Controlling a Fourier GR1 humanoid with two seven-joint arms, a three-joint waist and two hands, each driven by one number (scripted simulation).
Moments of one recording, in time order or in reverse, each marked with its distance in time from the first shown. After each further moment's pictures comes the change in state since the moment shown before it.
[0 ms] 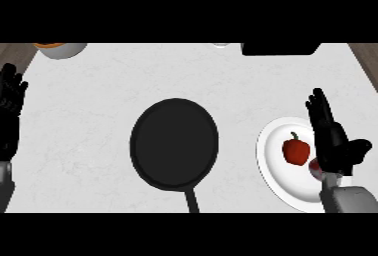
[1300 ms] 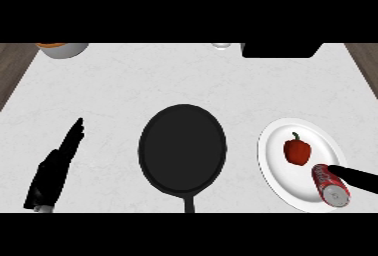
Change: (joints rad) left arm 0.223 -0.082 -0.231 -0.002 -0.101 -0.088 0.019; right arm 0.279 -0.290 -0.054 -0.291 0.403 -0.249 0.954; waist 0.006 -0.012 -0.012
